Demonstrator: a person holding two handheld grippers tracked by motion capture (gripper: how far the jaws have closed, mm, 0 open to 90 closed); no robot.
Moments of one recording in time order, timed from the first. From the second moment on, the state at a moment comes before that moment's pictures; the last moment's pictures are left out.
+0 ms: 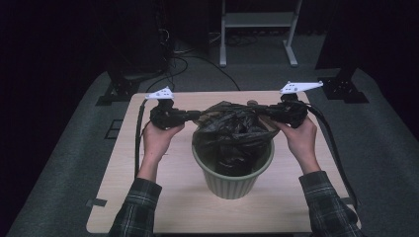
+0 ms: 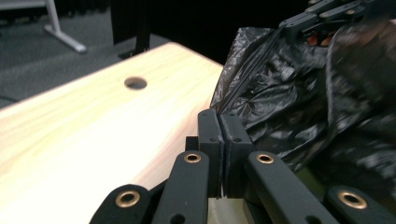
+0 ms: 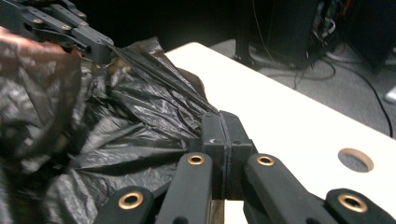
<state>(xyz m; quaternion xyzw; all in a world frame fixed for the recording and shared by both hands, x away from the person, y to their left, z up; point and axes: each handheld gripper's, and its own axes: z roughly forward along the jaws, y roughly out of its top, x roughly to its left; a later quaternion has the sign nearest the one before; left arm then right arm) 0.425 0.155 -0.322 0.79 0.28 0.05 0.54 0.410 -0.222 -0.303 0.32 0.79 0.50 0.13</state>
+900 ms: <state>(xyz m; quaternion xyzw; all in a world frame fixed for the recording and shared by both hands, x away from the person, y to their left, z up) 0.420 0.159 -0.352 0.82 0.28 0.03 0.50 0.398 -0.263 -0.307 0.36 0.76 0.52 0.15</state>
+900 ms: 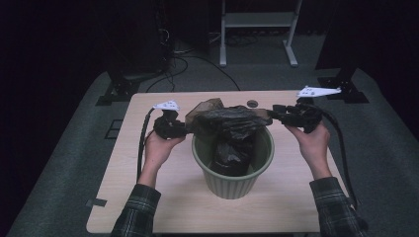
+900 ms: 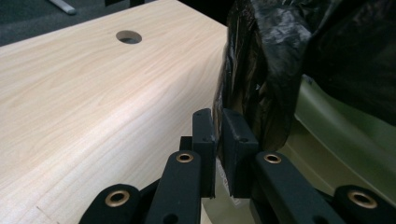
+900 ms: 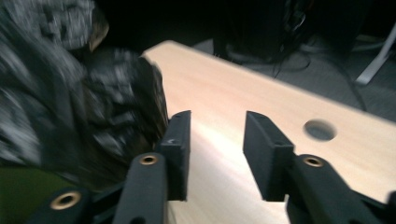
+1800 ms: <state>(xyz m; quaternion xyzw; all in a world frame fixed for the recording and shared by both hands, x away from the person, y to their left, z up) 0.415 0.165 -0.349 0.81 0.29 0.02 0.51 0.373 -0.191 -0.274 0.20 0.82 0.54 0.07</state>
